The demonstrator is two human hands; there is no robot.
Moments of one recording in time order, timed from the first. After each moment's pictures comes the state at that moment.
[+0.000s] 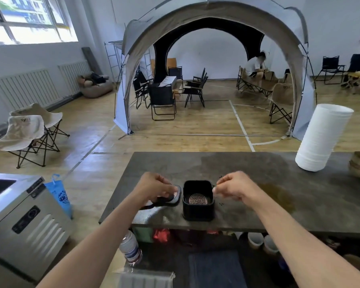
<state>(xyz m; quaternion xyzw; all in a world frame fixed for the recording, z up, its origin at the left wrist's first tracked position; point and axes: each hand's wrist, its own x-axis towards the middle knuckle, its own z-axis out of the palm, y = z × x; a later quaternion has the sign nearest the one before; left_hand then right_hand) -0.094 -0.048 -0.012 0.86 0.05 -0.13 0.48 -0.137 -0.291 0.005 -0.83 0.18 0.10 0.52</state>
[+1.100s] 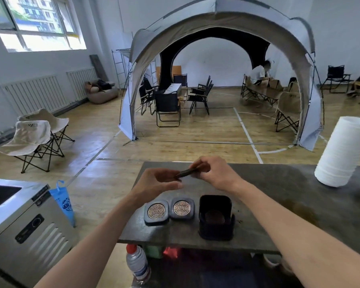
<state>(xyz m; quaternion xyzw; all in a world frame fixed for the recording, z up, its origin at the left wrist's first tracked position) -0.056 0.005 -0.003 0.81 -0.14 -0.04 0.57 -0.059 -0.221 0.024 -0.88 -0.15 -0.02 0.45</state>
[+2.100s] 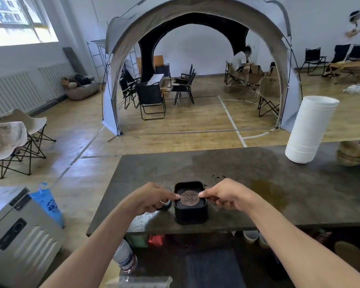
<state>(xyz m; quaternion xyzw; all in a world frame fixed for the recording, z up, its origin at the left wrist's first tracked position) -0.077 -0.059 -0.029 0.84 0.02 -0.29 0.46 -0.123 -0.296 -0.022 -0.81 0.19 0.22 0.51</state>
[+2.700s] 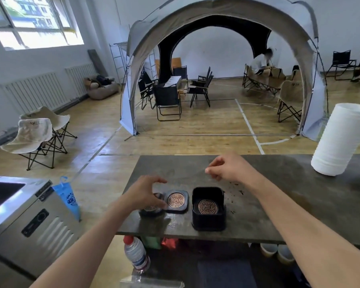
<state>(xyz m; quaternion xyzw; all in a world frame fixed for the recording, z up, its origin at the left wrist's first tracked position) -0.059 0.008 -0.029 0.96 -0.12 -0.06 0.25 -0.077 -0.270 0.029 -0.91 0.01 0.06 0.40</state>
